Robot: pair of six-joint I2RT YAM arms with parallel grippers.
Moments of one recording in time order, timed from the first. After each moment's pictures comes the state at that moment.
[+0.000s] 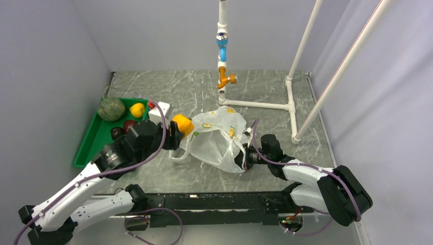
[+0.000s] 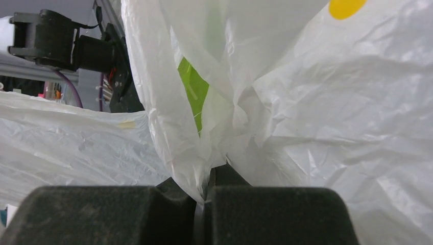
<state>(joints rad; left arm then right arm) -0.87 0.75 0.94 -0.65 -0.27 -0.36 0.53 1.16 0.22 0.40 -0.70 0.53</state>
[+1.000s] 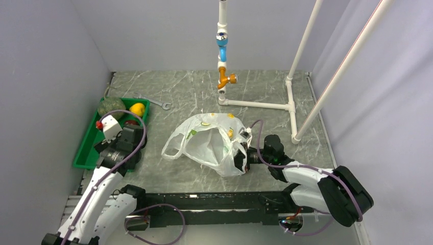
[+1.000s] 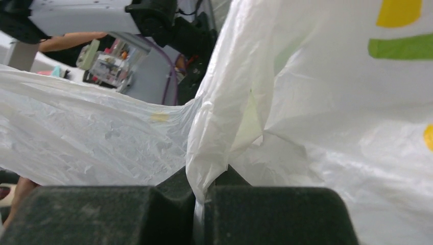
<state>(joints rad) -0.29 0.74 0.72 -0.92 -0.89 -0.74 0.56 1.14 0.19 0.72 -0.96 0.62</state>
